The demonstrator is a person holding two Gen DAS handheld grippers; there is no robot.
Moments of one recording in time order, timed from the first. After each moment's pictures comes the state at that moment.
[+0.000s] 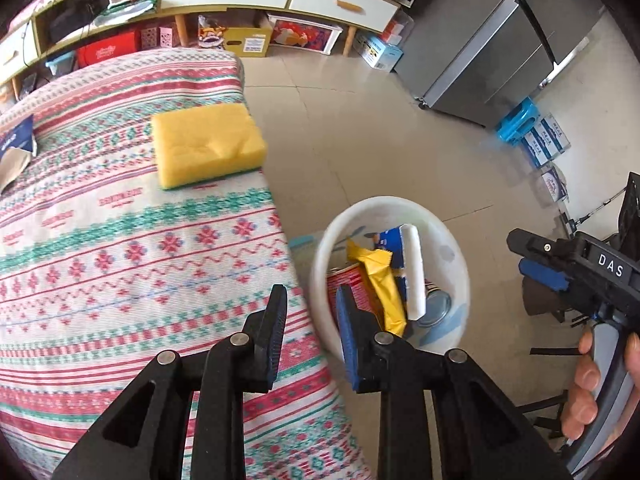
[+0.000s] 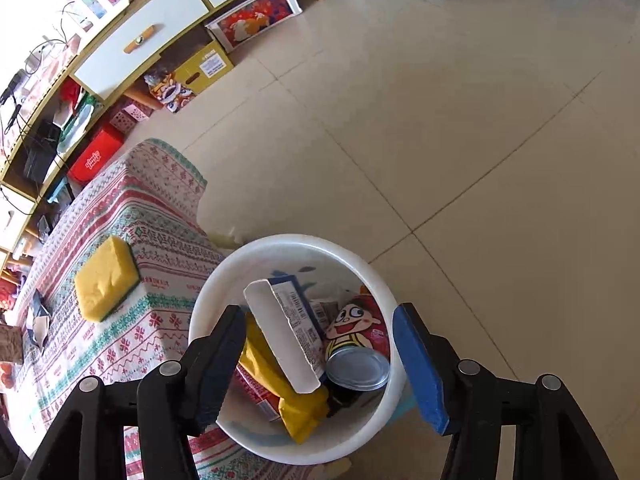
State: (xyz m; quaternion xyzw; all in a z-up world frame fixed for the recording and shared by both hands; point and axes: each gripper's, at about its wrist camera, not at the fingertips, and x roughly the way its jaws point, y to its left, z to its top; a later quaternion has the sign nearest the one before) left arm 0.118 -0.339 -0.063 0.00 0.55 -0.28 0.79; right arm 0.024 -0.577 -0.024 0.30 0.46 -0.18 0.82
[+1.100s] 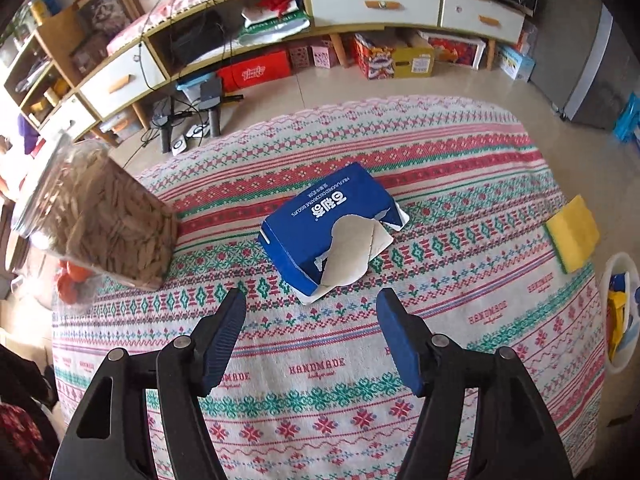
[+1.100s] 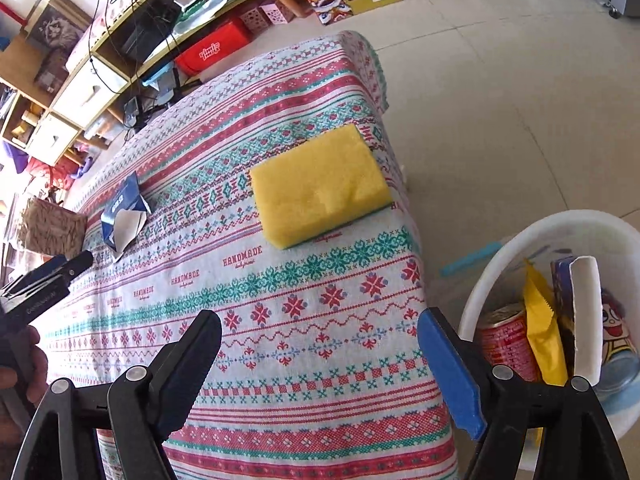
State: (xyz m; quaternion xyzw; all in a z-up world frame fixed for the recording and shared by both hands) left arm 0.288 -0.113 -0.073 0.15 0.53 -0.09 0.83; right arm 0.144 -0.400 -0.041 0.24 0.52 -0.01 0.82
